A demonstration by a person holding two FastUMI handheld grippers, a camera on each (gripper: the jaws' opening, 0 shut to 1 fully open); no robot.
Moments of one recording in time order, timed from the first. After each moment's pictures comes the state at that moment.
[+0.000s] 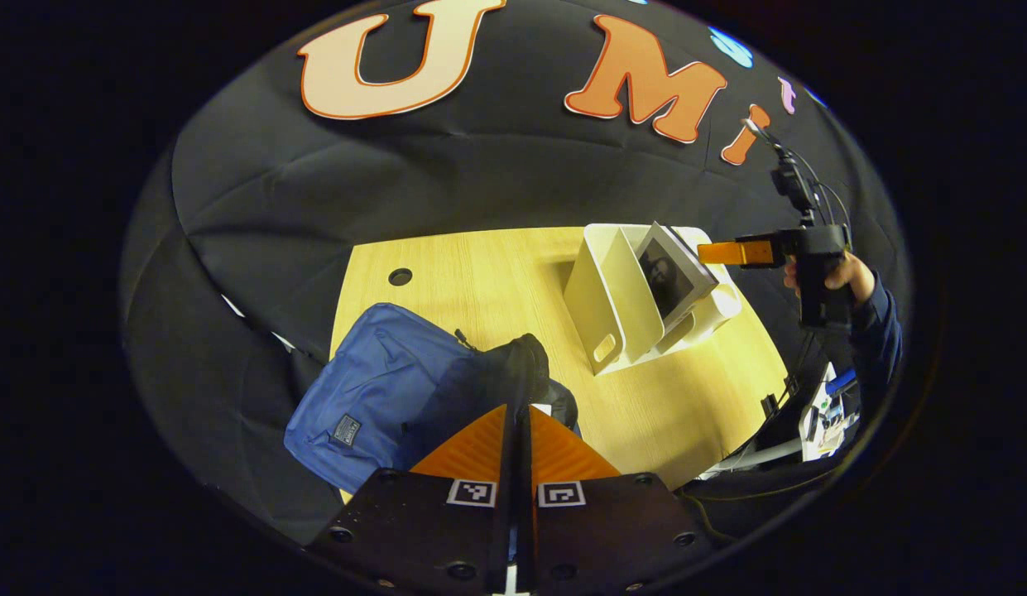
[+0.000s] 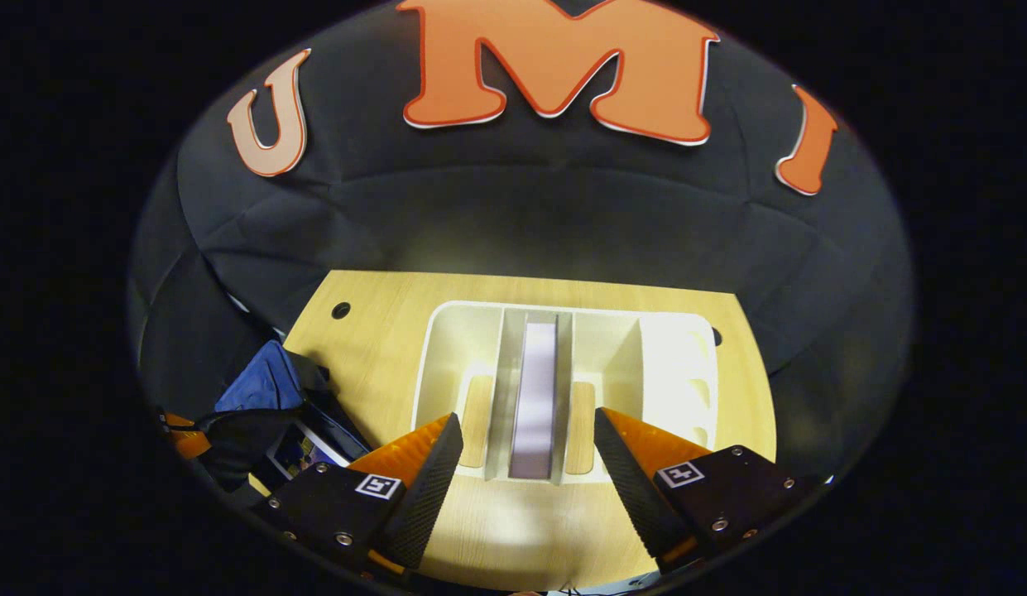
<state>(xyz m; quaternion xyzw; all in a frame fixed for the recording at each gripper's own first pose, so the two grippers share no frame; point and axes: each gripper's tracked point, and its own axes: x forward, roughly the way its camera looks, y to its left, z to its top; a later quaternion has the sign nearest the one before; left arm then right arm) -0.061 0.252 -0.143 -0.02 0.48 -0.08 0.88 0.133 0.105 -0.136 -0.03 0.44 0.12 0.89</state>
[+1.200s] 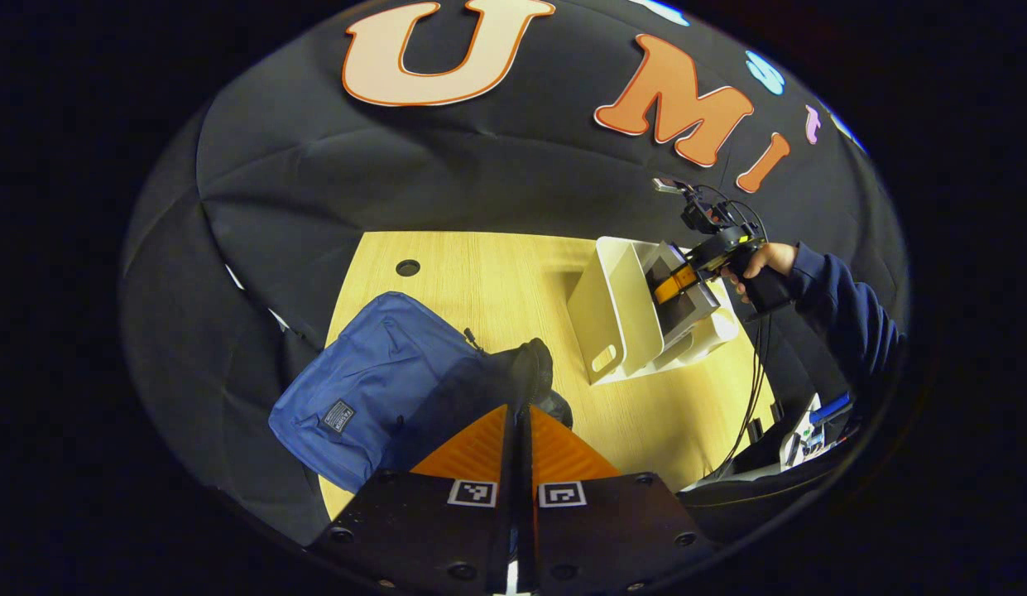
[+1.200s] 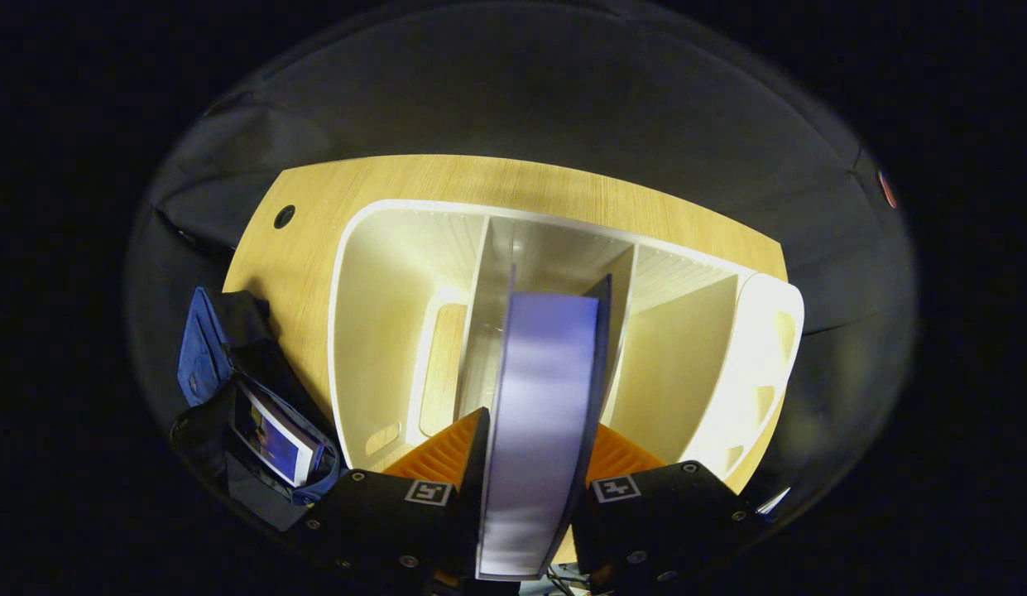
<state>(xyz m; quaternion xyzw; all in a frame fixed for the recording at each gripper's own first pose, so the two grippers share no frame) -0.063 0.258 -0.147 -0.08 0.47 -0.05 0.88 0.167 0.105 -0.246 -0.12 0.61 0.11 0.77</state>
